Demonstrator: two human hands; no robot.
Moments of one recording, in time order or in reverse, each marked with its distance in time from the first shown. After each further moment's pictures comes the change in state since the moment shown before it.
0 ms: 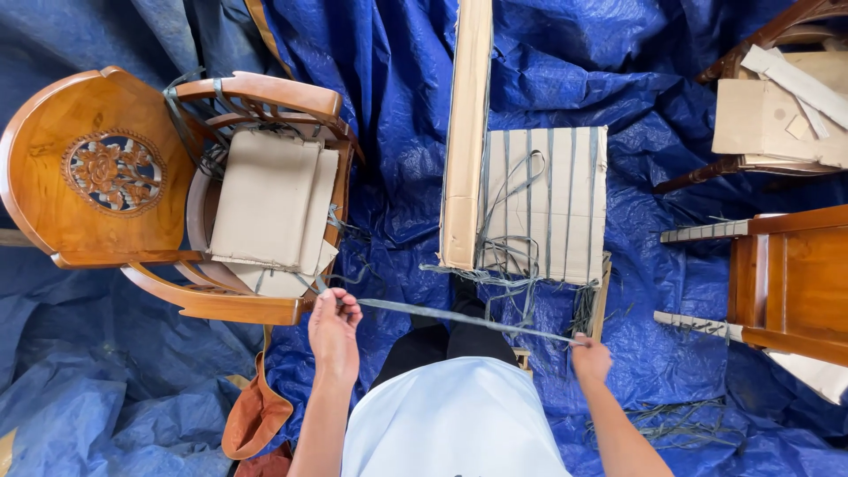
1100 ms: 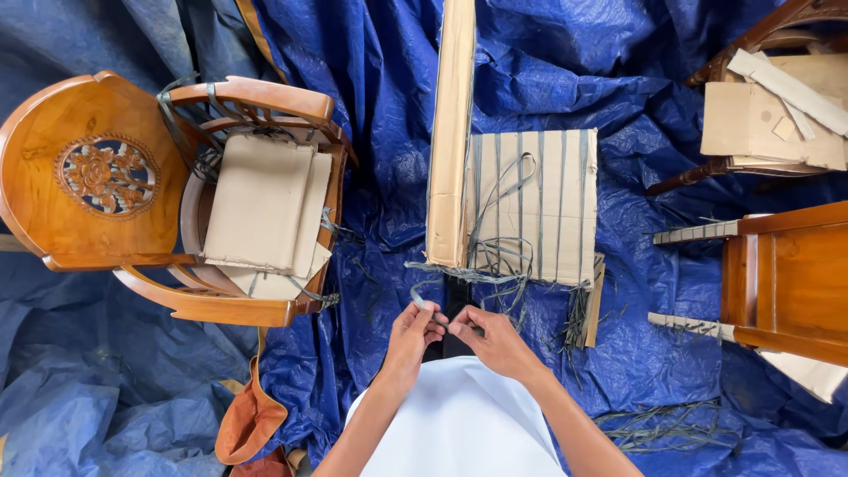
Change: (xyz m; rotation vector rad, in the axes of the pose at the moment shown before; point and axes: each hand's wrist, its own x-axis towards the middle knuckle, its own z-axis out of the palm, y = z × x) left_hand -0.041 -0.095 0.053 0.309 -0.363 -0.318; right_hand -0.206 -0.314 -0.174 0.279 -0.813 -0.677
